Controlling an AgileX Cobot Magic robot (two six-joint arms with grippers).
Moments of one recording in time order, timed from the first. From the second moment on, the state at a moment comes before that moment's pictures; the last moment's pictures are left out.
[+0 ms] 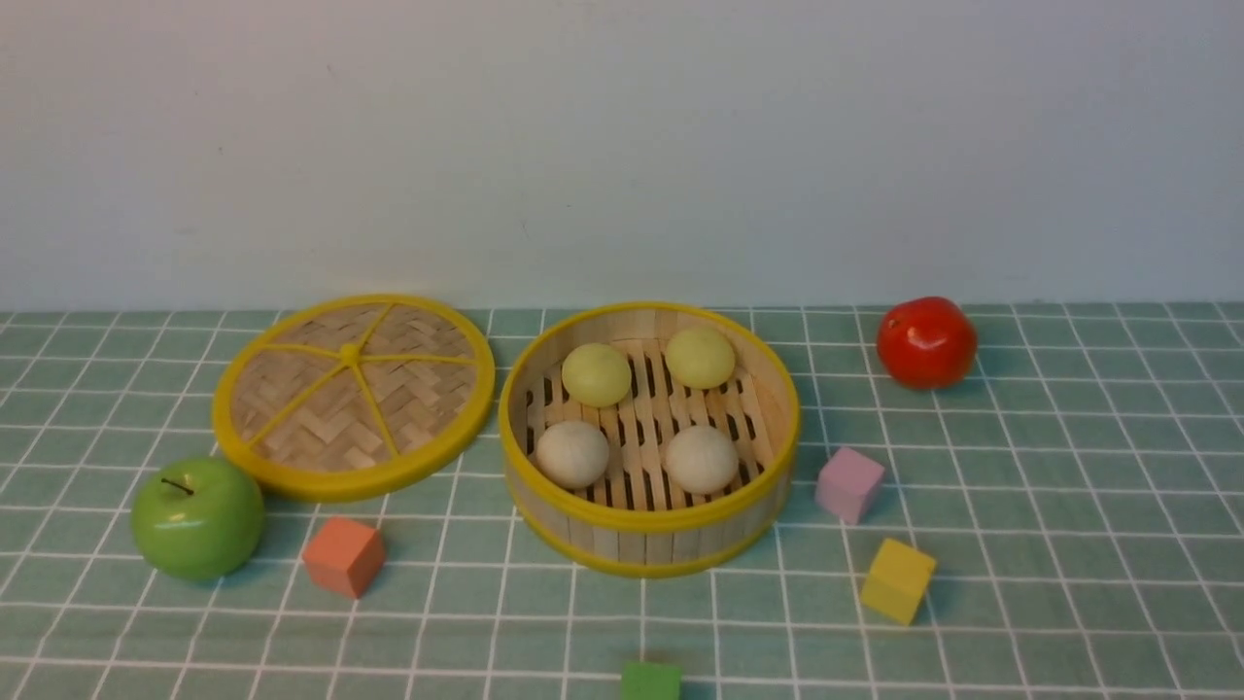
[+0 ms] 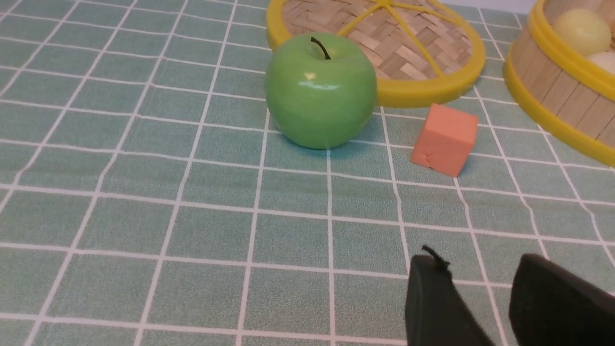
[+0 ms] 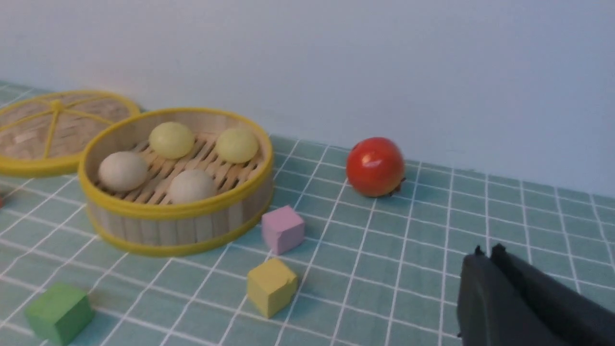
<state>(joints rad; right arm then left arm) 0.29 0.03 -0.41 -0.12 0.63 0.10 -0.16 -0.01 0.03 0.19 0.39 -0.38</state>
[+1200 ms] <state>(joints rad) -0.06 -0.01 0.02 -0.02 0.37 0.03 -0.16 -0.01 0.03 0.19 0.39 -0.38</state>
